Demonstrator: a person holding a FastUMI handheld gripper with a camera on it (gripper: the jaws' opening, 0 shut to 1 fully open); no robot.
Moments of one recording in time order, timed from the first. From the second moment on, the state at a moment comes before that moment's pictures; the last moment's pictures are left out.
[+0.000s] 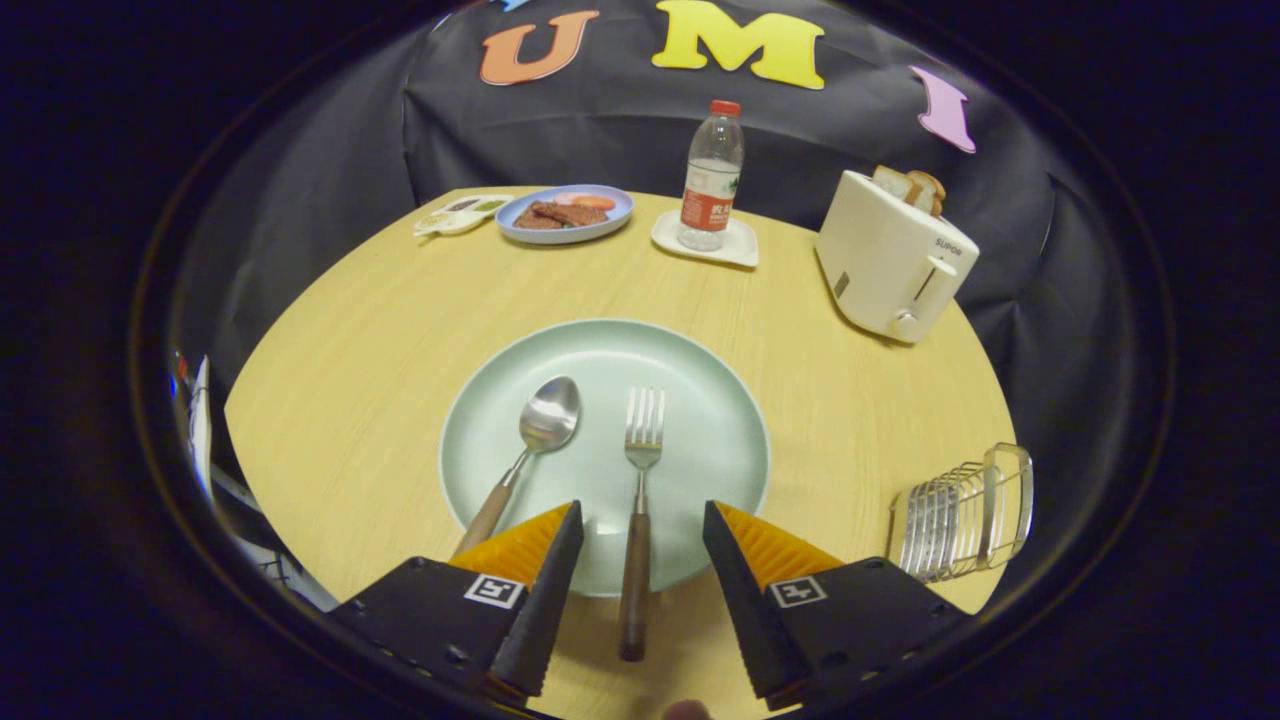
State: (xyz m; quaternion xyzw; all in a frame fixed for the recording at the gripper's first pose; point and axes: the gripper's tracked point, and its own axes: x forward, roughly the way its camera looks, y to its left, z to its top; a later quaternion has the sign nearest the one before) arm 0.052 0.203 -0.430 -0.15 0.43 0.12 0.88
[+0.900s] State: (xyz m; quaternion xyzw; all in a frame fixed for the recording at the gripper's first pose) arm 0.055 0.197 -0.402 -0.09 0.49 0.11 0.86
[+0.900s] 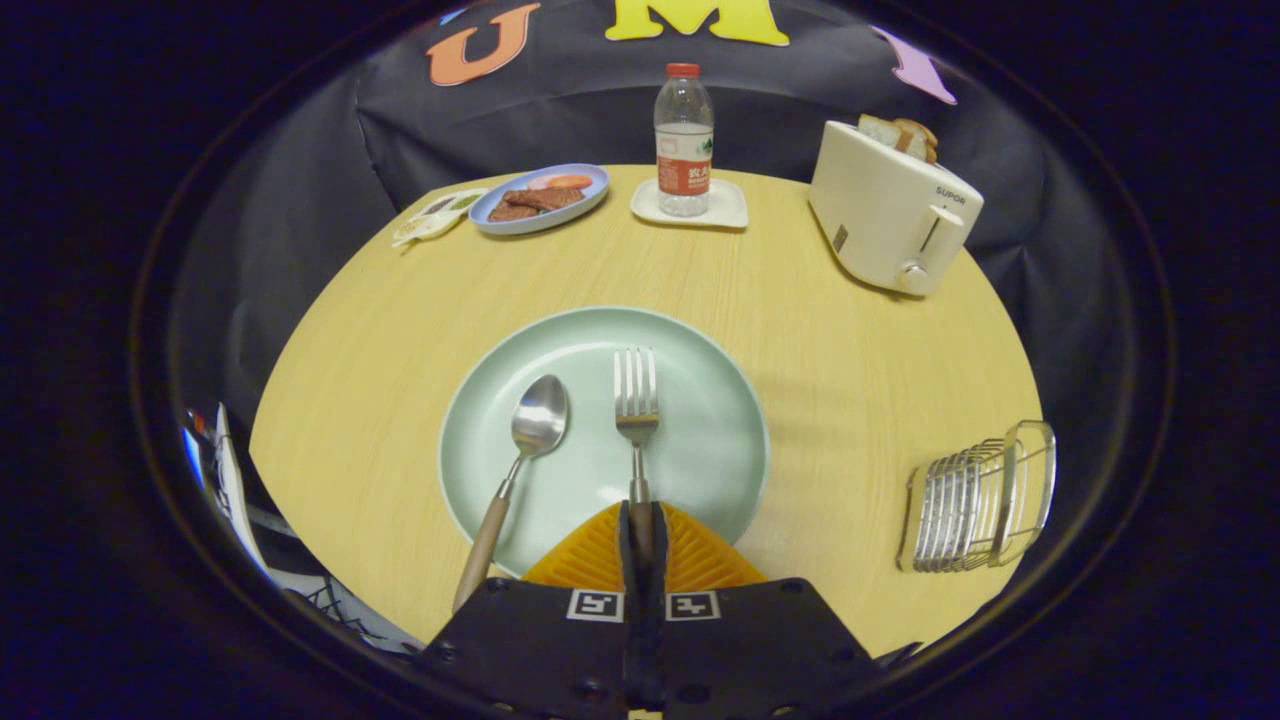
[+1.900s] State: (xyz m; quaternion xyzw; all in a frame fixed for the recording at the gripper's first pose) arm 0.009 -0.009 -0.256 -0.04 0.63 0.01 0.78
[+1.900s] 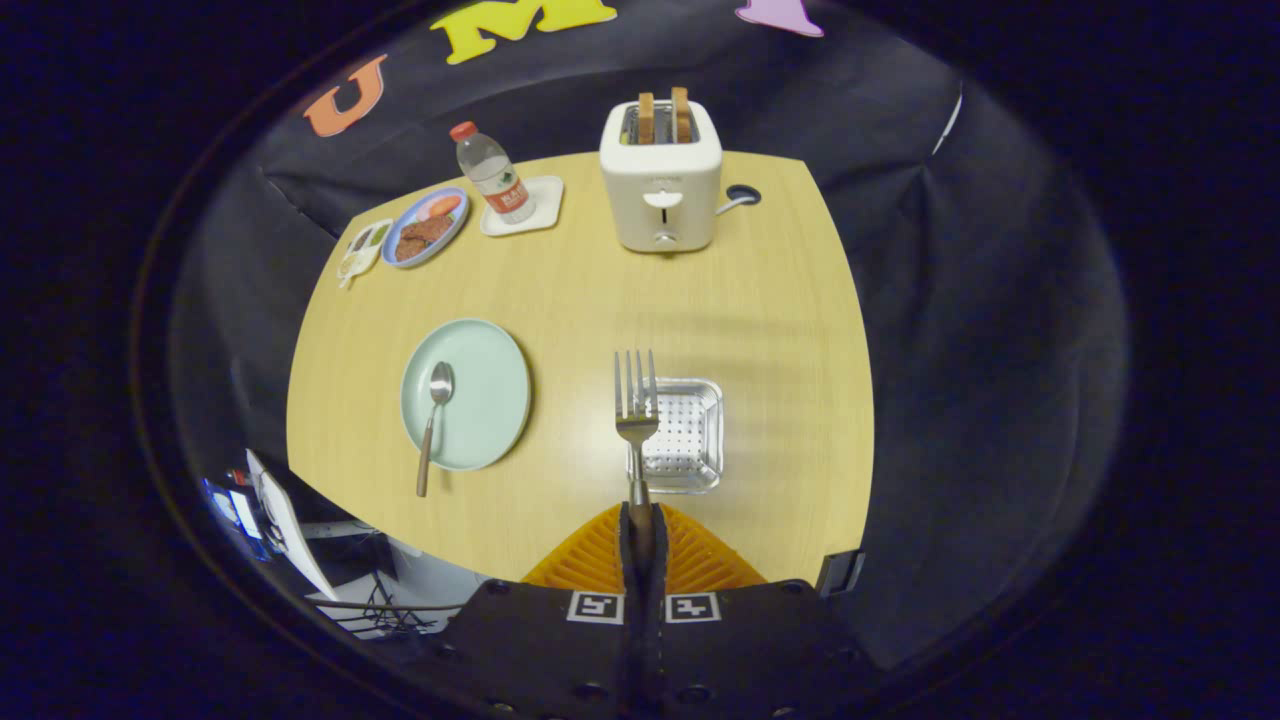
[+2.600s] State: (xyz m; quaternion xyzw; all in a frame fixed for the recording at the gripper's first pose) arm 0.007 -0.028 -0.311 0.05 0.74 -0.04 0.67
